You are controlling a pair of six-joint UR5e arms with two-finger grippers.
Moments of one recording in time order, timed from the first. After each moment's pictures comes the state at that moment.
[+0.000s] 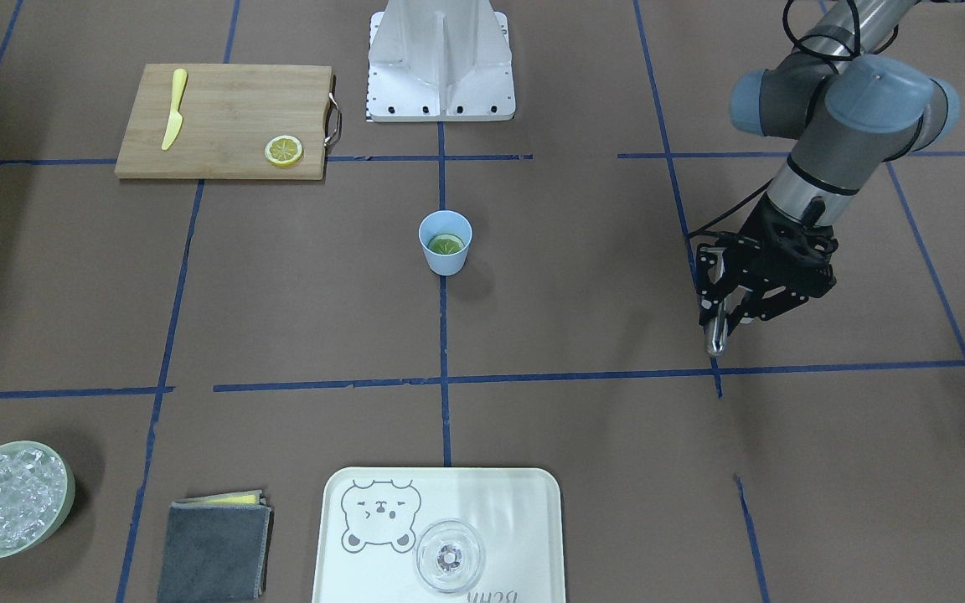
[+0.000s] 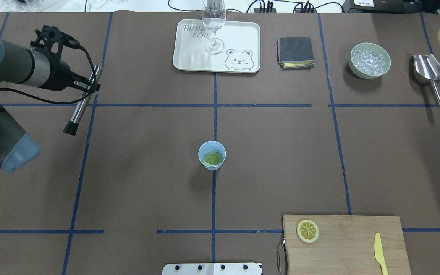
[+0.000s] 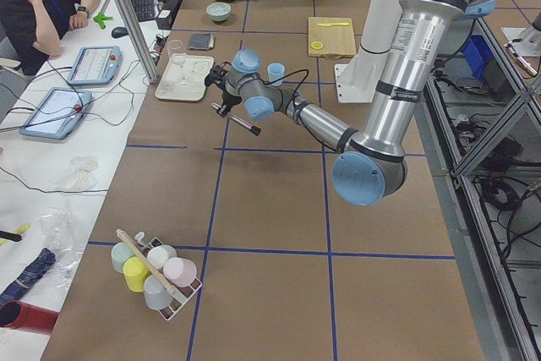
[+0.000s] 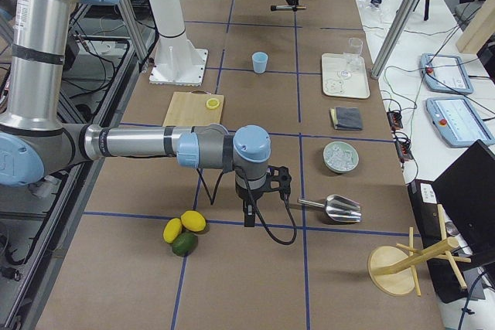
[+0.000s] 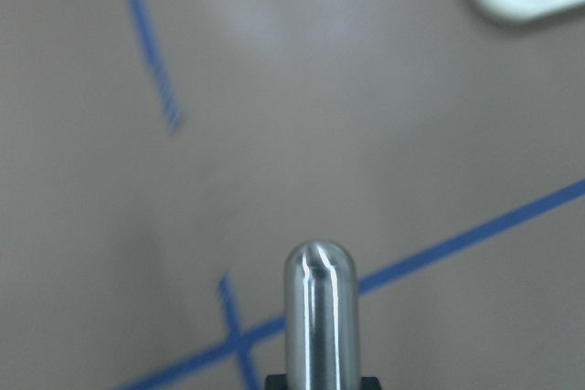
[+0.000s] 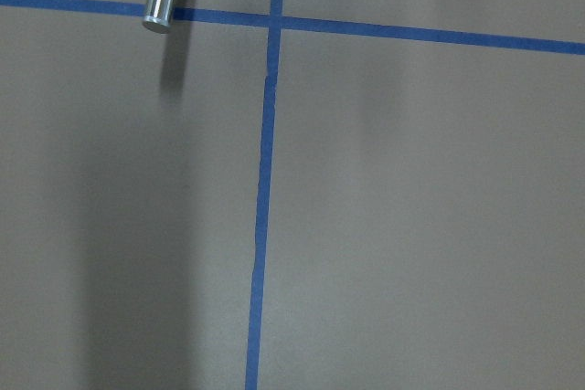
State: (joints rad) left arm -0.89 -1.90 -1.73 -2.19 -1.95 -0.61; right arm 1.56 -1.78 1.85 -1.64 2.26 -0.04
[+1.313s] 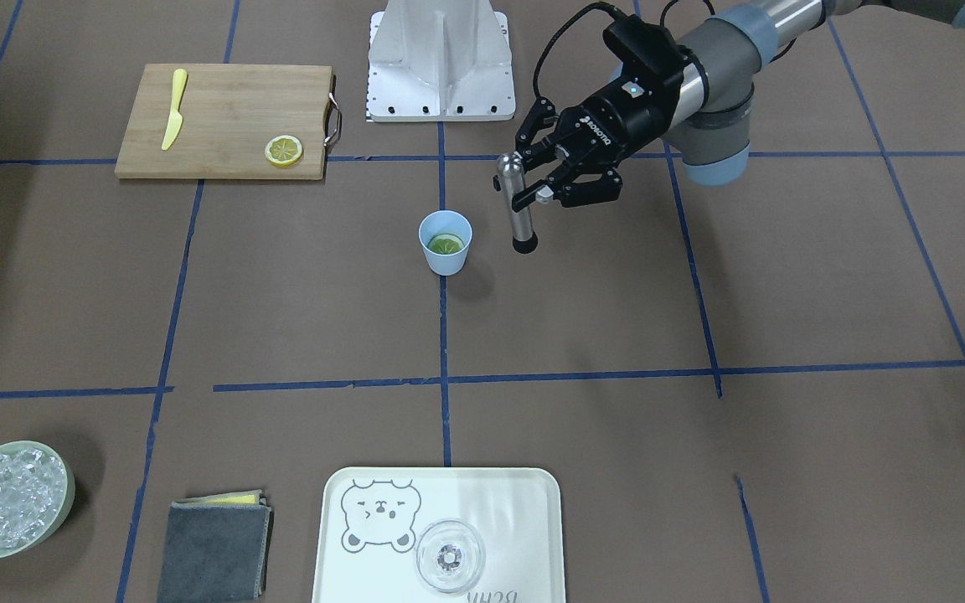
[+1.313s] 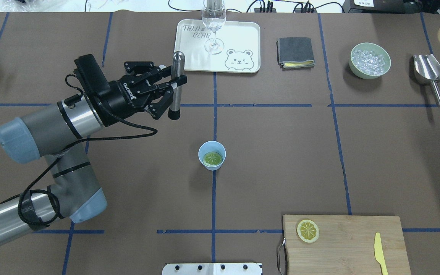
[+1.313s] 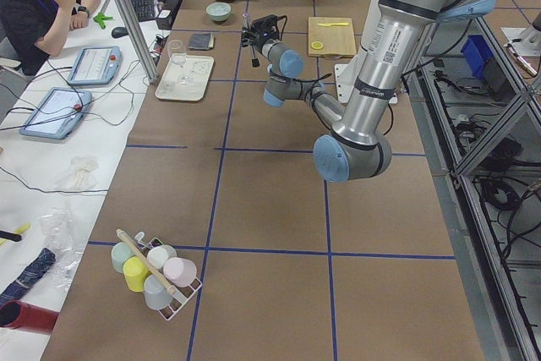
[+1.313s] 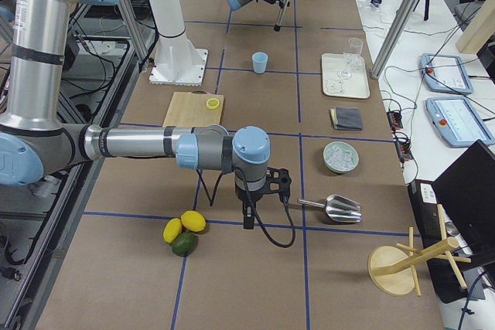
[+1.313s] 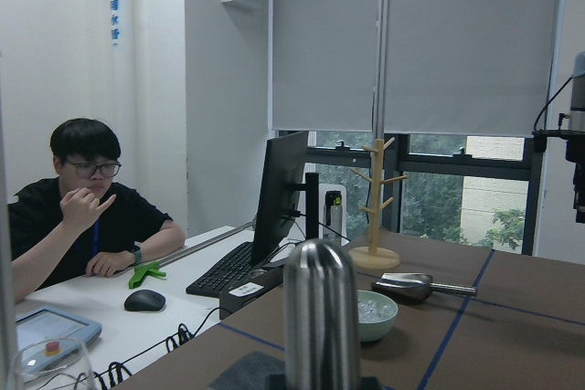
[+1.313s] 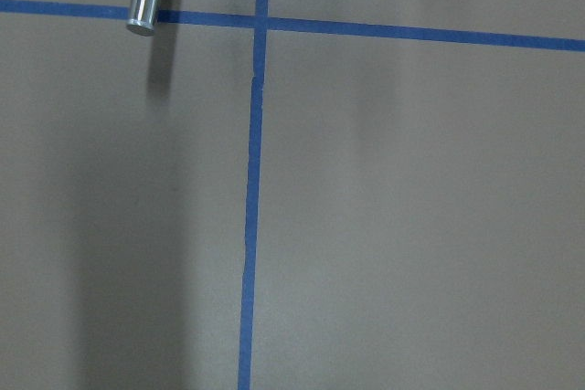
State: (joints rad) left arm -0.56 -2.04 -1.58 -3.25 -1.49 -0.36; right arm 1.57 -1.78 1.85 -1.64 2.25 -0.03
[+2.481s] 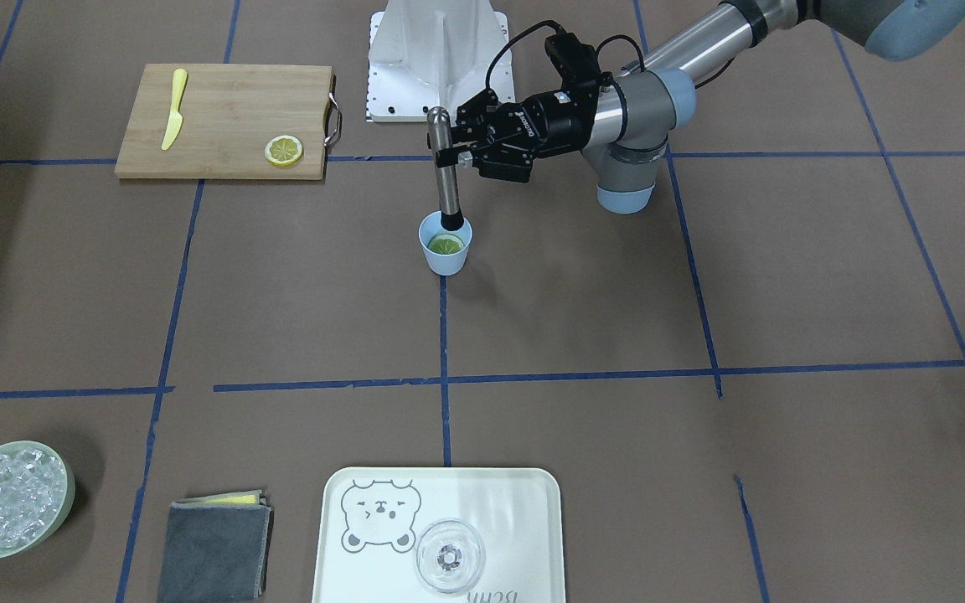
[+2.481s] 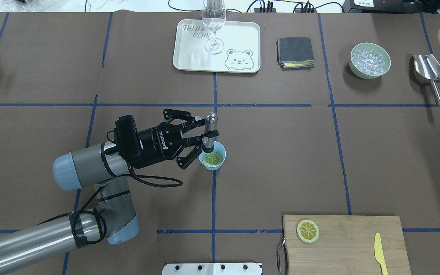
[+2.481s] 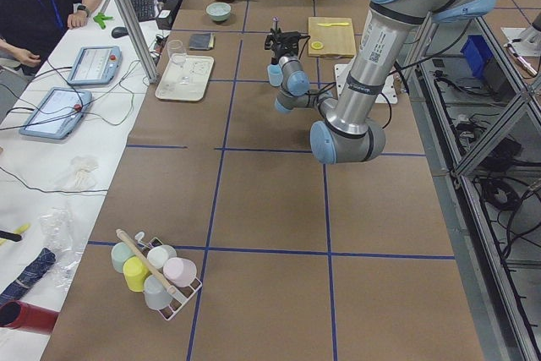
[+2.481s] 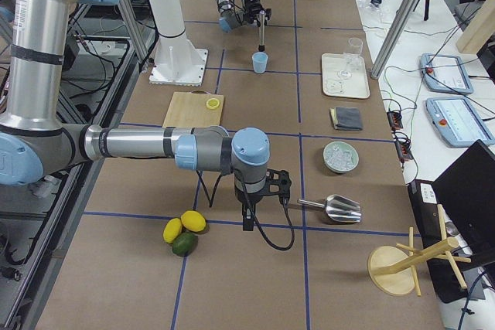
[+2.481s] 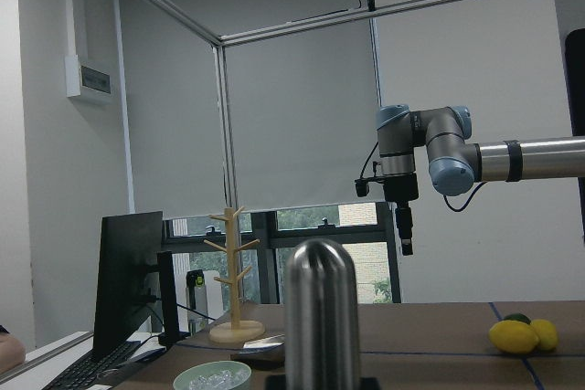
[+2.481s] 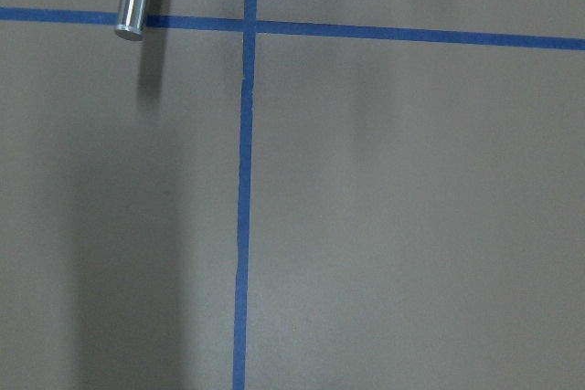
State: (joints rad) left arm -0.41 -2.16 -1.31 -3.62 -1.53 -0.19; right arm 1.59 -1.78 1.84 -1.64 2.25 -0.03
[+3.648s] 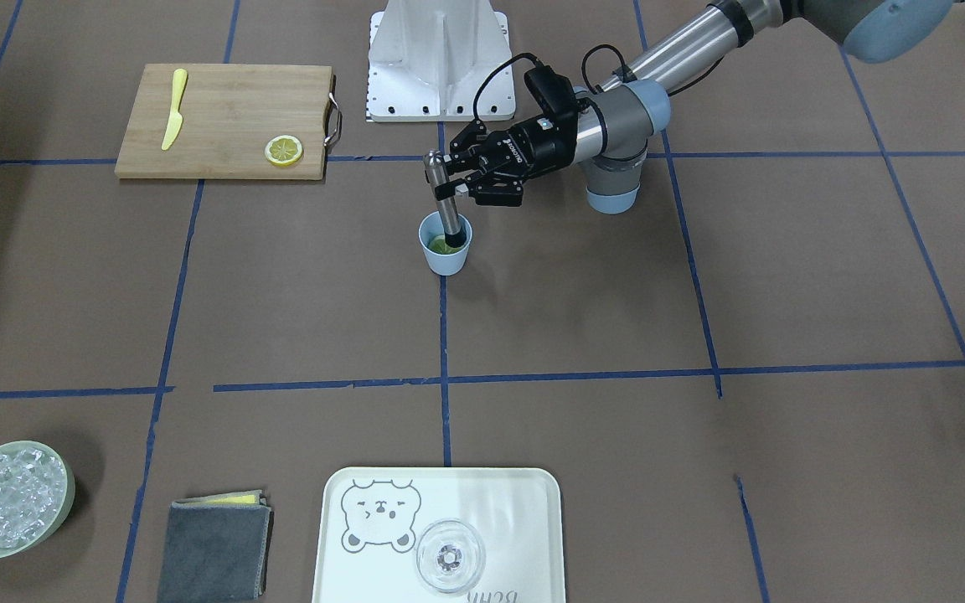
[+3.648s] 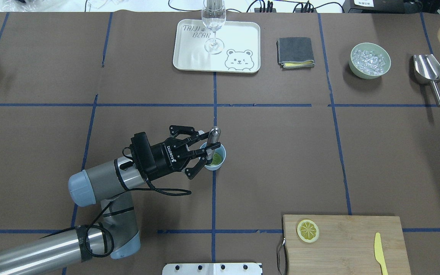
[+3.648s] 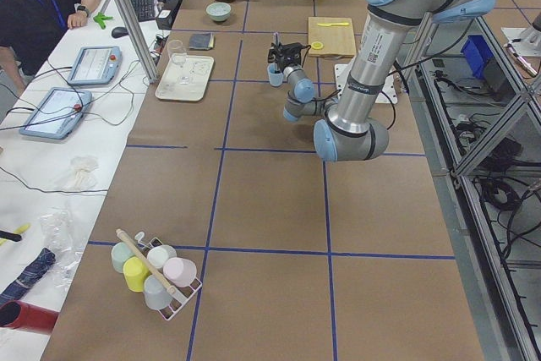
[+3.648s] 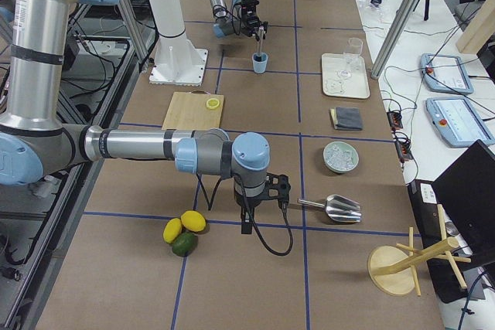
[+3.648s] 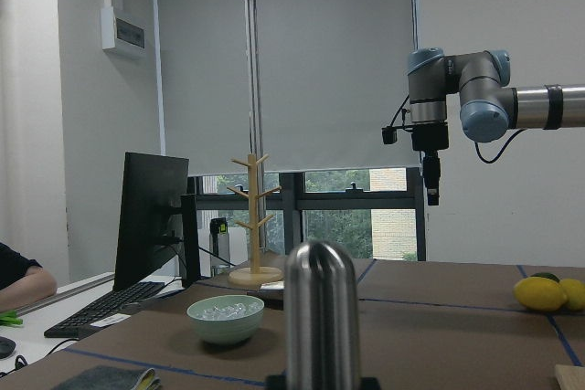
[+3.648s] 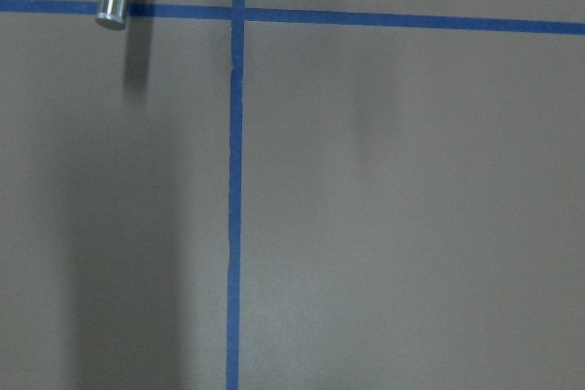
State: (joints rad) left arm -0.35 -2.17 -1.22 -3.62 -1.42 -0.19; right arm 1.59 -1.78 1.82 -1.64 2.25 -0.03
